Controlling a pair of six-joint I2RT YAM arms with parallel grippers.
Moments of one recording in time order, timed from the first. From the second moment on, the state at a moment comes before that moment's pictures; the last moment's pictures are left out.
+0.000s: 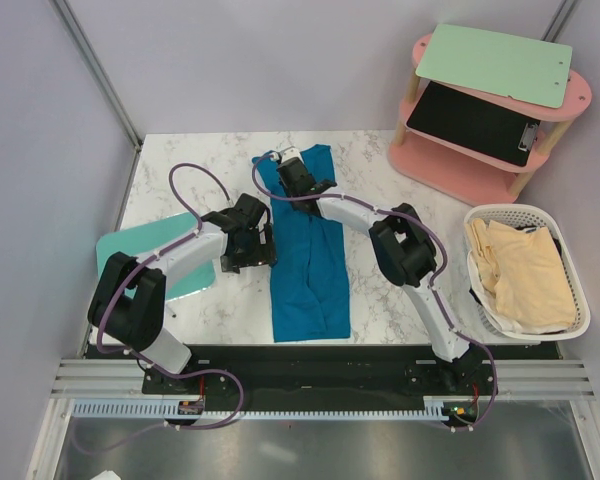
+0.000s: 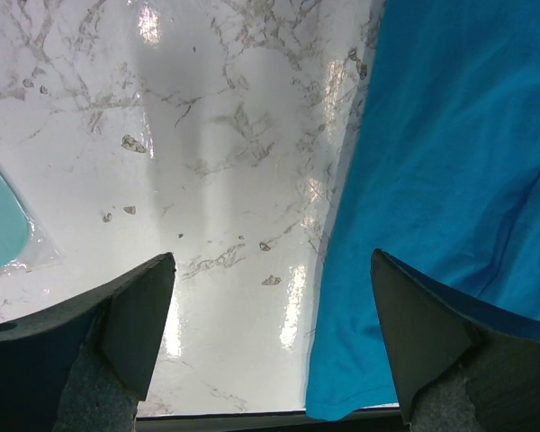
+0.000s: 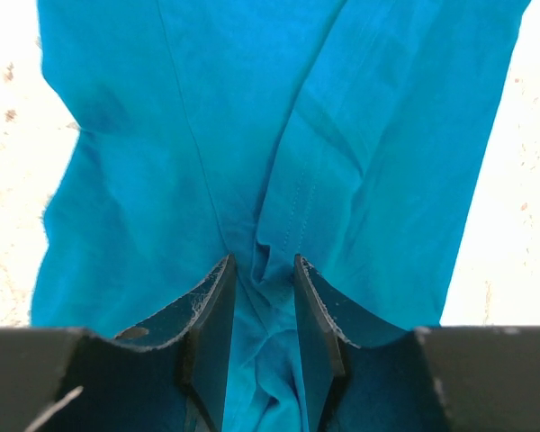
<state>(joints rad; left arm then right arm) -0.49 1.57 1.01 -0.66 -0.11 -0.60 0.70 2.39 1.95 -0.30 0.39 0.09</state>
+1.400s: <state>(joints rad) -0.56 1.54 1.00 -0.65 -0.09 -0.61 0.62 2.27 1.71 -0.16 0.42 0.21</state>
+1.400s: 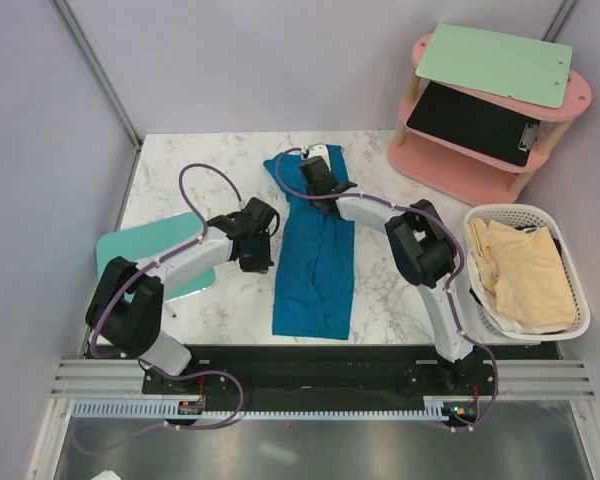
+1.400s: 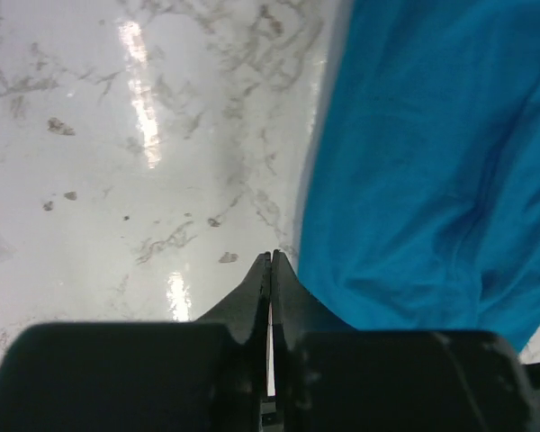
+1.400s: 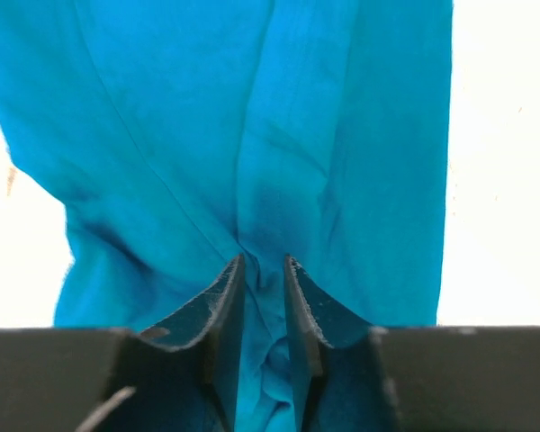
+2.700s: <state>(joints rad) -0.80 1.61 0.88 -0.50 -0.02 -0.81 0.47 2.61 2.22 -0.22 0.20 0.22</state>
